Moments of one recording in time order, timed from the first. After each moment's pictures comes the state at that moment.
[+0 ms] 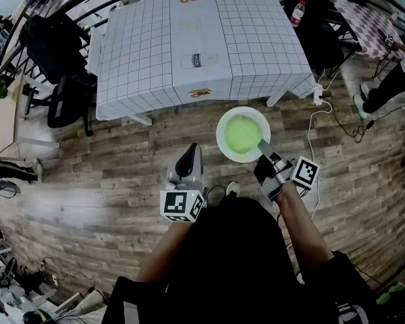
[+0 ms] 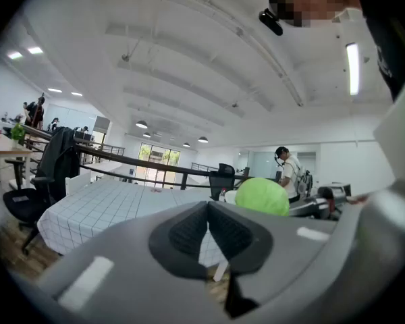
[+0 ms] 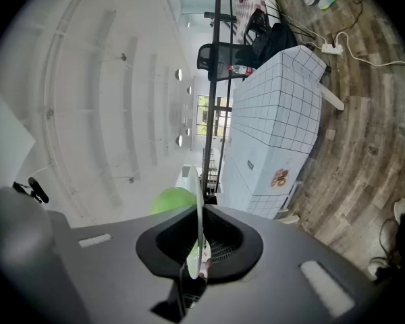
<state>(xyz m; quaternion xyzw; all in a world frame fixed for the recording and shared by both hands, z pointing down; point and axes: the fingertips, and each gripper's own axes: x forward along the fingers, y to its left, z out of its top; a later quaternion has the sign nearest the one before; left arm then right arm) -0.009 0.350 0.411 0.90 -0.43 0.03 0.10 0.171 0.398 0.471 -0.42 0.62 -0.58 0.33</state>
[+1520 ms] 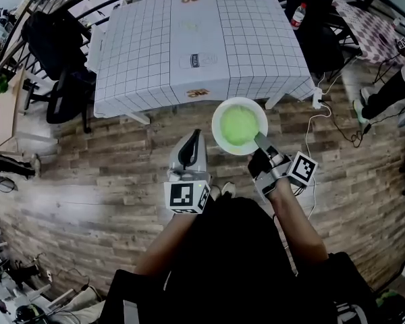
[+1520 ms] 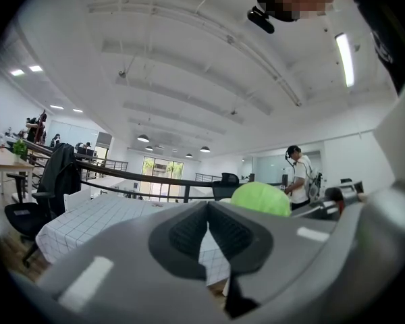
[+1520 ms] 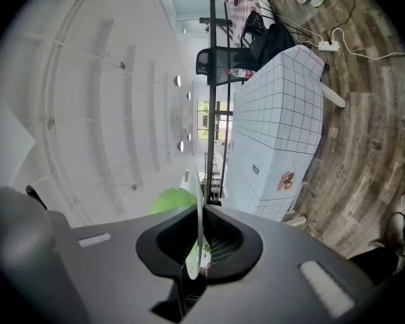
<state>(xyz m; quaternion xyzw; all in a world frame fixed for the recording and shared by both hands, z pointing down) 0.029 0.342 0.378 0.89 -0.45 0.01 0.05 0.183 0.389 0.453 -0.42 0.60 -0.58 0.35</state>
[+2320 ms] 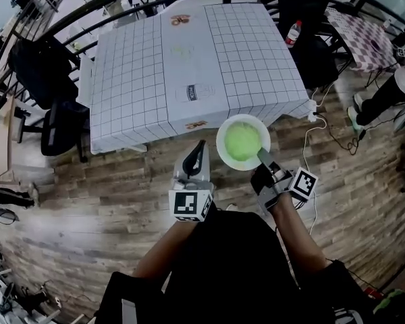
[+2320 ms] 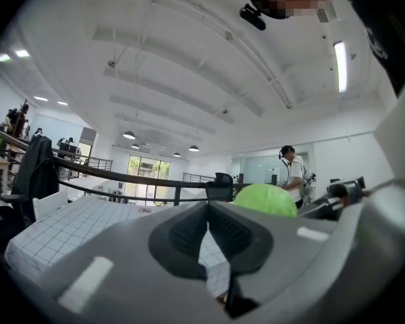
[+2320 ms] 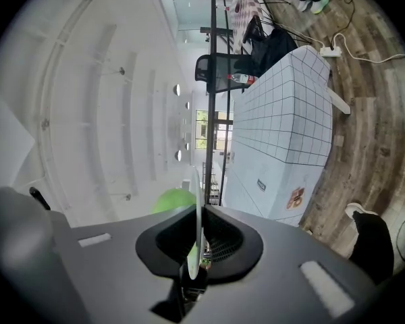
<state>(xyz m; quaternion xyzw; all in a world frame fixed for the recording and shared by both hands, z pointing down) 0.055 0.224 0.386 0.92 -0.40 0.01 0.05 0.200 0.298 0.455 -0.45 0.58 -0.57 0.37</state>
